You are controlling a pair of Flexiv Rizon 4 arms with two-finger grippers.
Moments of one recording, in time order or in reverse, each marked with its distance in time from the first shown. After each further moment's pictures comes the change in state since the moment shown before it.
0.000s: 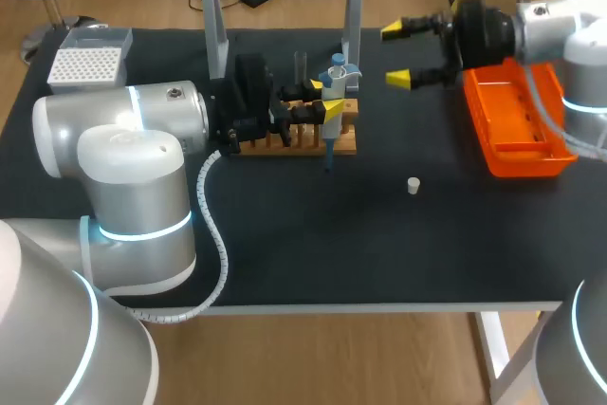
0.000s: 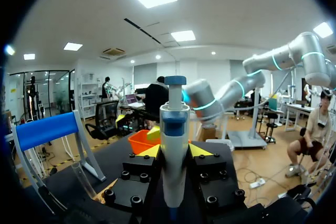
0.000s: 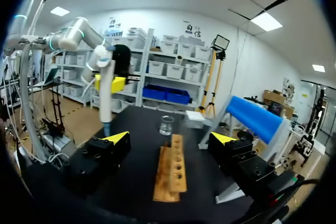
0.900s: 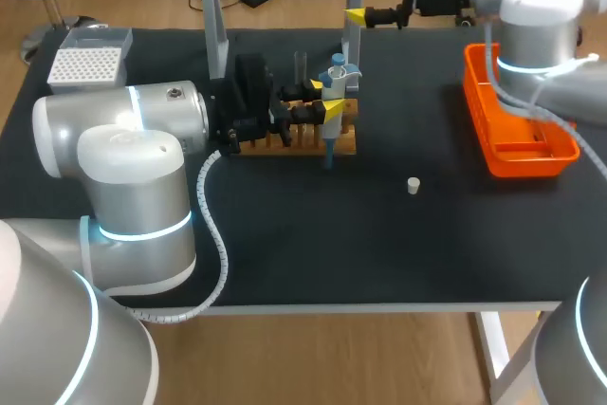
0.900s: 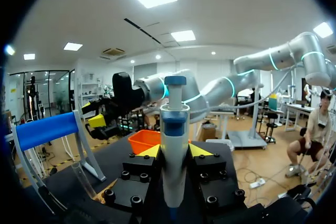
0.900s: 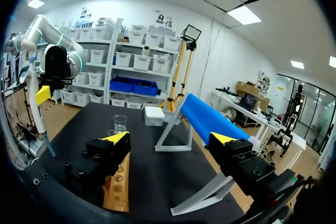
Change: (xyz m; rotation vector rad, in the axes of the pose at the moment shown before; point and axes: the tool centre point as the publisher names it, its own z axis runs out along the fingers) left arm 0.000 0.000 0.000 0.000 0.000 0.000; right arm -0.119 0.016 0.044 0.085 -0.230 0.024
